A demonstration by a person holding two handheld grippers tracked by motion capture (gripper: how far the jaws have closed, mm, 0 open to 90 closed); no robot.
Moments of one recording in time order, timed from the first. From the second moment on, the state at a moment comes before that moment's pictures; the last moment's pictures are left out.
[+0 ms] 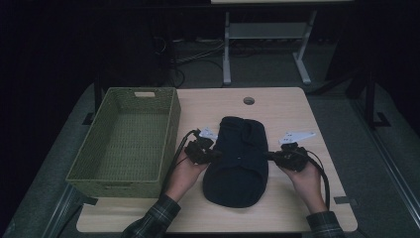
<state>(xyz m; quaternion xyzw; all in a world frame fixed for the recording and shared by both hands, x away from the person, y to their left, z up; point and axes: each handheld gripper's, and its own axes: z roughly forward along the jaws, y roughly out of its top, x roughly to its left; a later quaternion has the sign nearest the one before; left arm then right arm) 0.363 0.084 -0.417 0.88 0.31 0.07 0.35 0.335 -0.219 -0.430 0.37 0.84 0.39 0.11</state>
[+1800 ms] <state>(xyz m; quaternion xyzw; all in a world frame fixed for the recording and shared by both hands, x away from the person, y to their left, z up) 0.323 0.080 -0.456 0.91 0.28 0.00 0.32 0.278 -0.229 -0.465 0.37 0.86 0.34 0.08</state>
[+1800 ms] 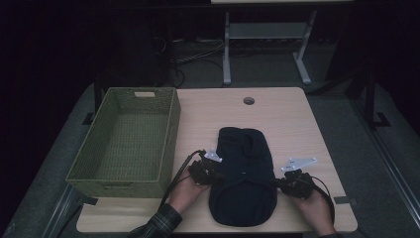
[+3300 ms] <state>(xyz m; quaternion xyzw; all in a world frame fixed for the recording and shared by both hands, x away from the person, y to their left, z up) 0.375 0.090 -0.402 0.88 0.30 0.06 0.37 0.277 -0.235 -0.464 0.38 0.85 0.35 0.11</state>
